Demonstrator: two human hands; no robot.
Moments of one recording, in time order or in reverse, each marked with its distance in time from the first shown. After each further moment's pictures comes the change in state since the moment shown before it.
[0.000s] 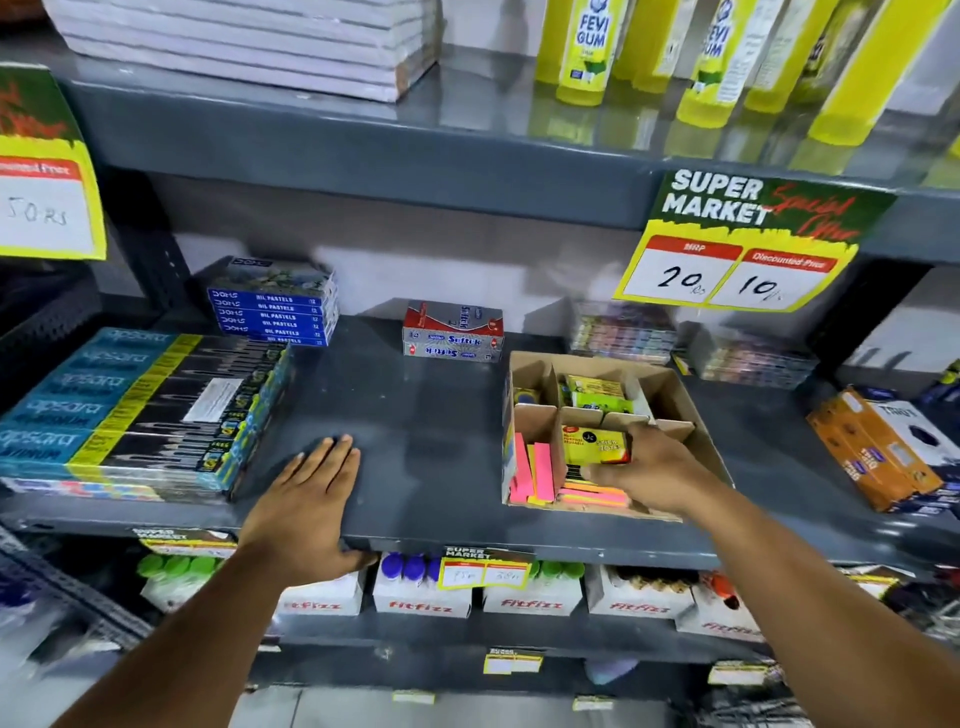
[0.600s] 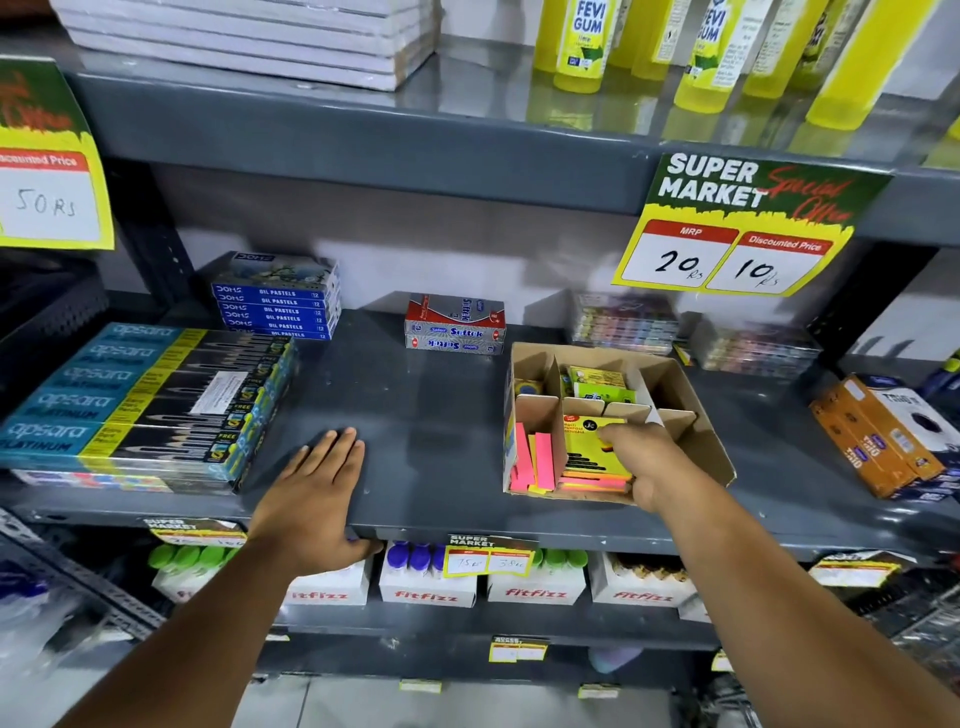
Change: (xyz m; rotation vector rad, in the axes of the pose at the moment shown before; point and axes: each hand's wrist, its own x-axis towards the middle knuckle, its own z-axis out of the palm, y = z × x) left_hand -0.002 0.006 -0.006 0.028 -0.024 -0.021; right_hand 0.016 -0.015 0.027 0.864 0.218 0.516
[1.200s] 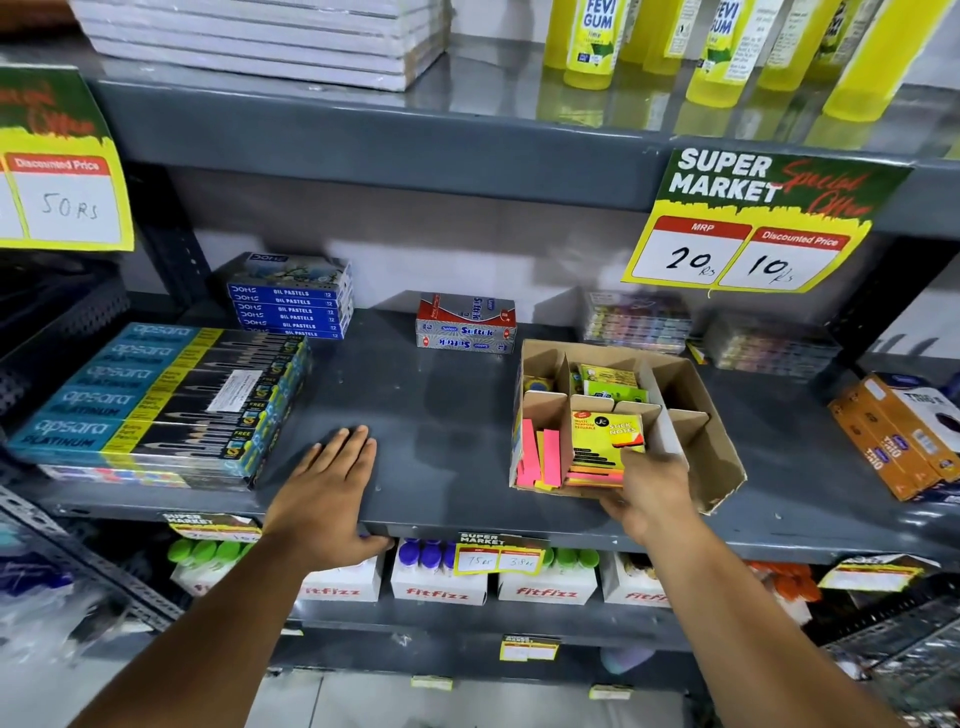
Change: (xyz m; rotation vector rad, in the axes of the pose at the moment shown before) left_hand -0.001 0.001 -0.001 -0.003 -0.003 -0.005; right_hand -0.026 0.028 0.011 0.380 0.118 0.007
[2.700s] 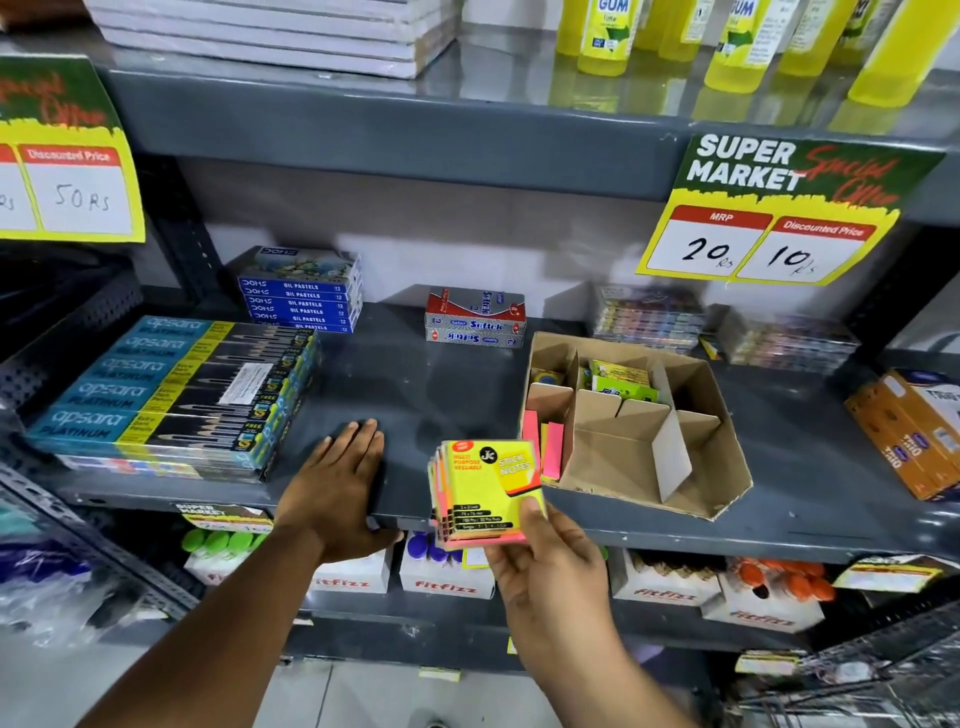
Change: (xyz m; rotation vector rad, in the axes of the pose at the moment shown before) left_hand 0.000 0.001 -0.002 -0.044 -0.027 0.005; right_hand -0.138 0.058 0.030 0.416 -0.320 0.159
